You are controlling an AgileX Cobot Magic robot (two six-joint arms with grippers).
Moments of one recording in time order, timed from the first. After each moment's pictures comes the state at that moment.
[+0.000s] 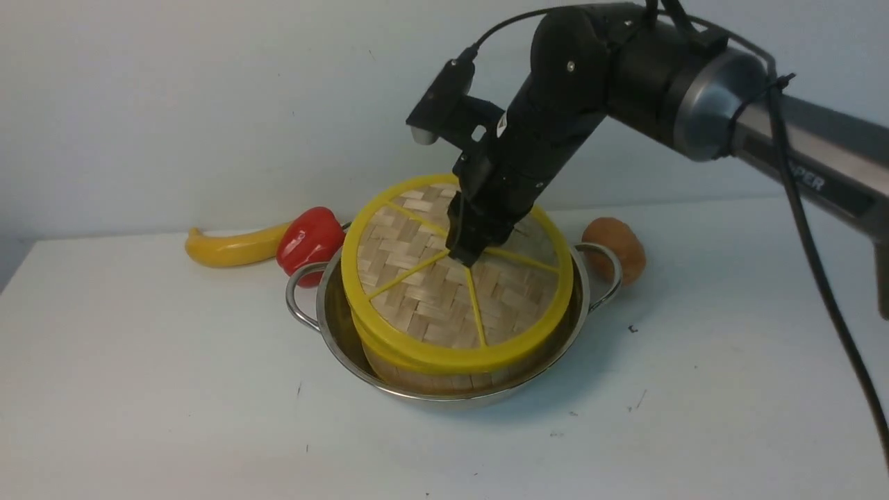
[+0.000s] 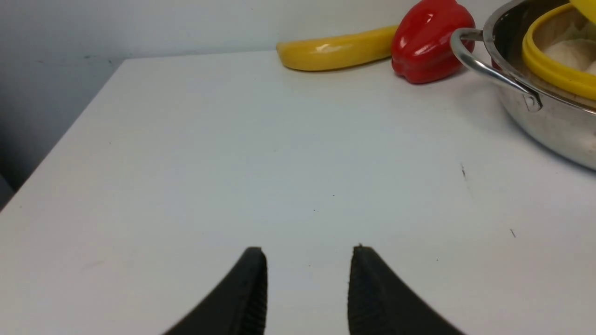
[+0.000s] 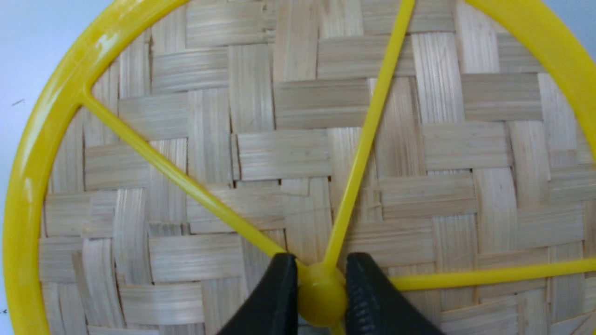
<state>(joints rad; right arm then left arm) 0.57 2.20 -2.07 0.24 1.16 -0.66 0.05 0.00 0.01 0.12 0.35 -0.09</state>
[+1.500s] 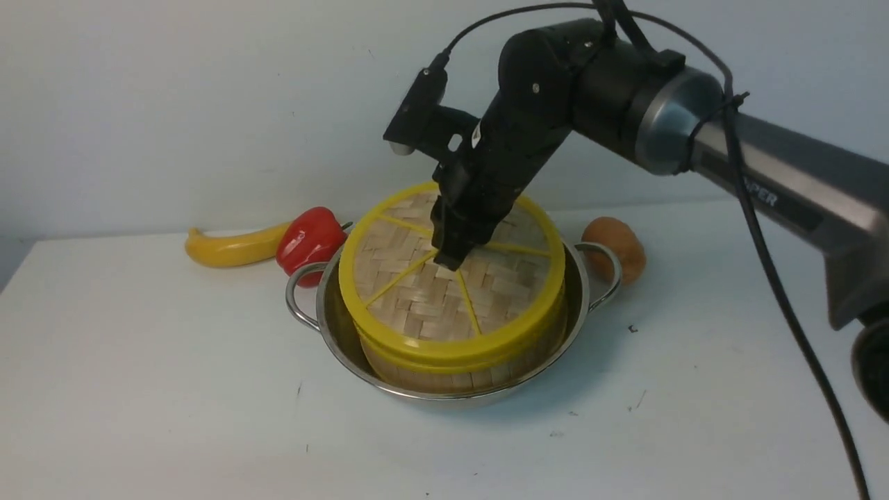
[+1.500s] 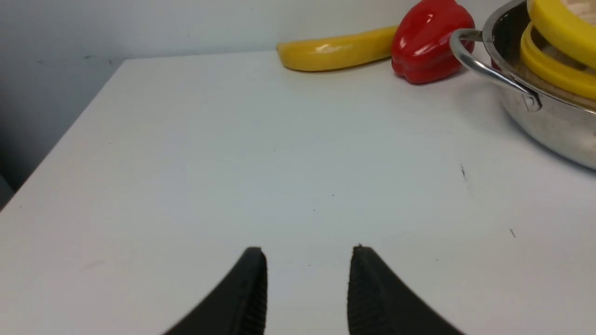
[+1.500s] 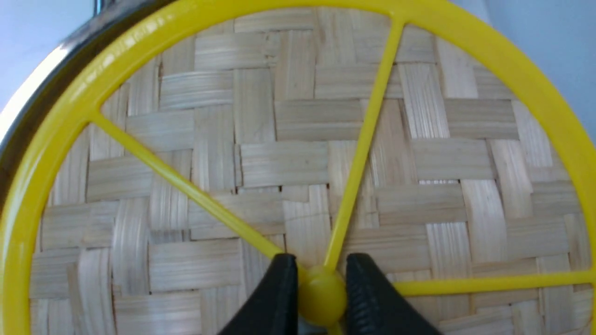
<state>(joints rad) 0.60 2.26 -2.18 0.17 1.15 -0.68 0.05 0.00 0.01 0.12 0.35 -0.09</state>
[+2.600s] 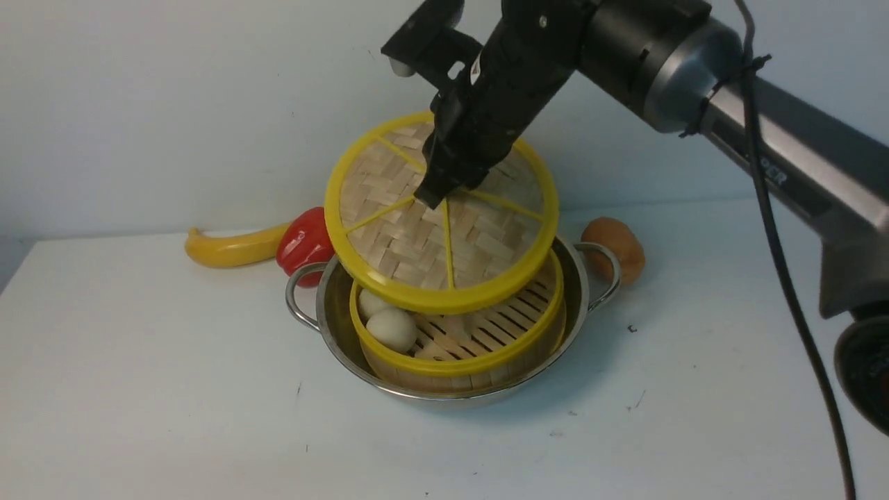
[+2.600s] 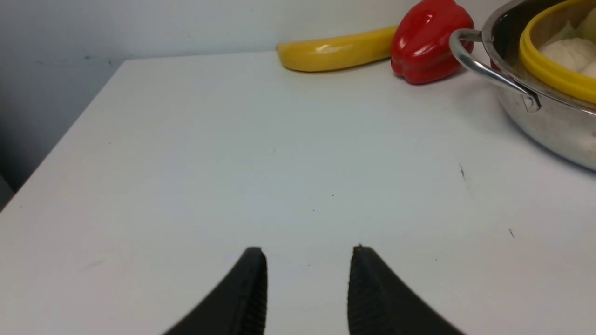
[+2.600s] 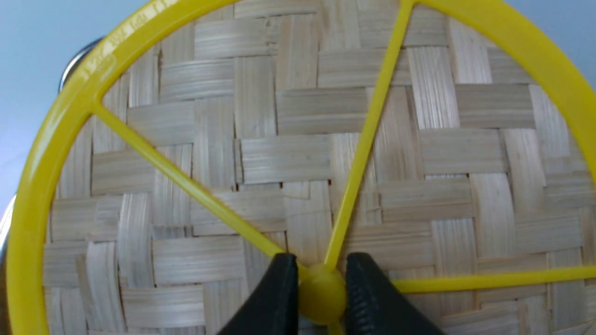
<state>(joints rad) 0.60 2.29 -2.35 0.12 1.24 -0.45 0.05 0.00 0.01 0.12 0.35 -0.09</state>
